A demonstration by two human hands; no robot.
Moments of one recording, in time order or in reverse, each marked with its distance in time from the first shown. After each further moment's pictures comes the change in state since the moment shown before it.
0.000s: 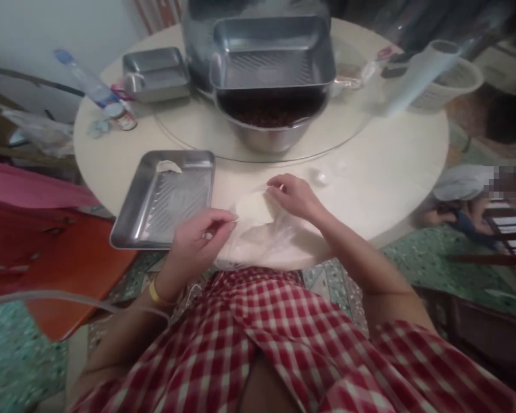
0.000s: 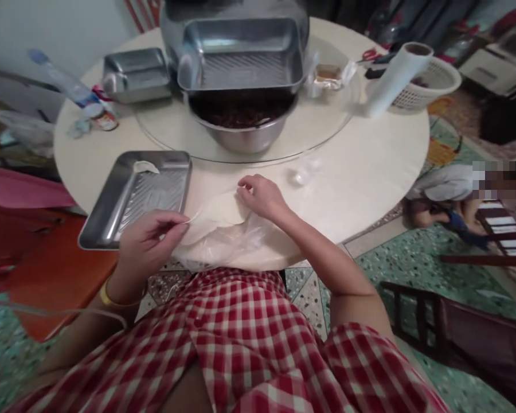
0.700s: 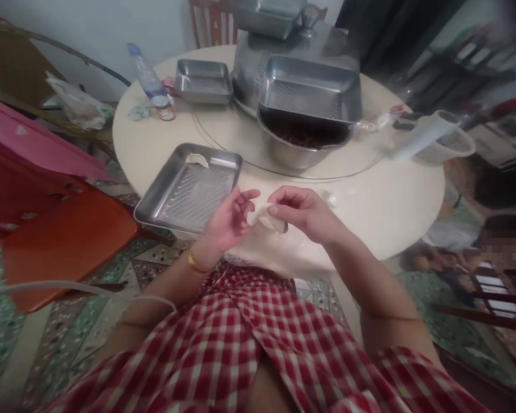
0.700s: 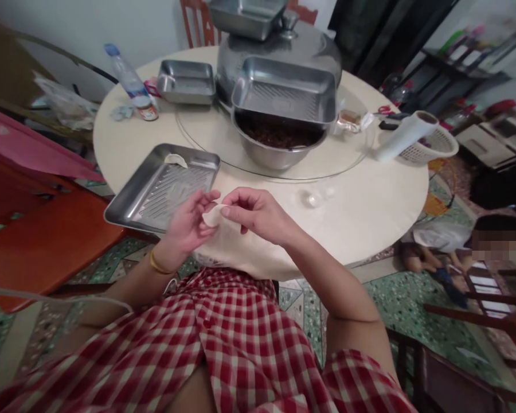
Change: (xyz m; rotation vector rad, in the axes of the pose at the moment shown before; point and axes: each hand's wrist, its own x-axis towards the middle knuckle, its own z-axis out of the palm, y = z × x) left_hand 0.013 -0.015 0.031 -1.052 -0.070 -0.605; right_hand -0.030 -0.089 -0.016 0.742 -0.442 -0.049
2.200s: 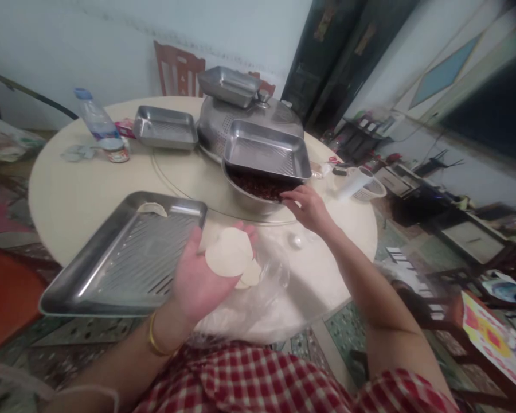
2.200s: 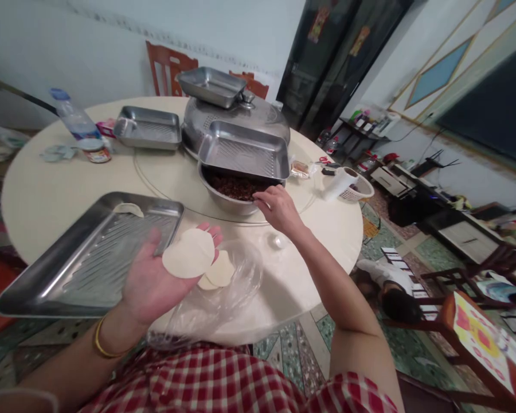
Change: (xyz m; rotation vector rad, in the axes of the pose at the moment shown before) left_hand 0.023 0.030 0.016 -1.153 -0.091 -0.357; right_hand 0.058 0.005 -0.155 -1.325 0.476 -0.425
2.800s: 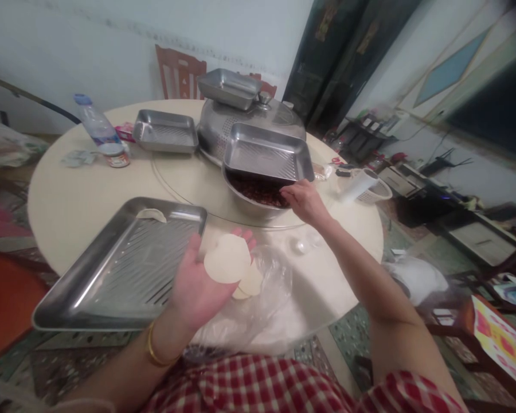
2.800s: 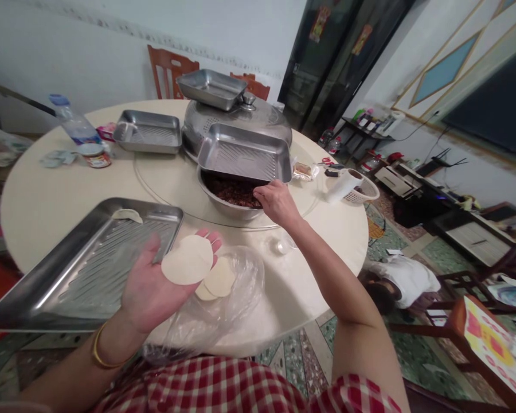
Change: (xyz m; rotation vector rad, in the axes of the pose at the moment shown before) left_hand 0.007 0.003 -0.003 0.026 0.078 0.027; right_hand 0.030 0.015 0.011 -0.031 -0.071 -0.013
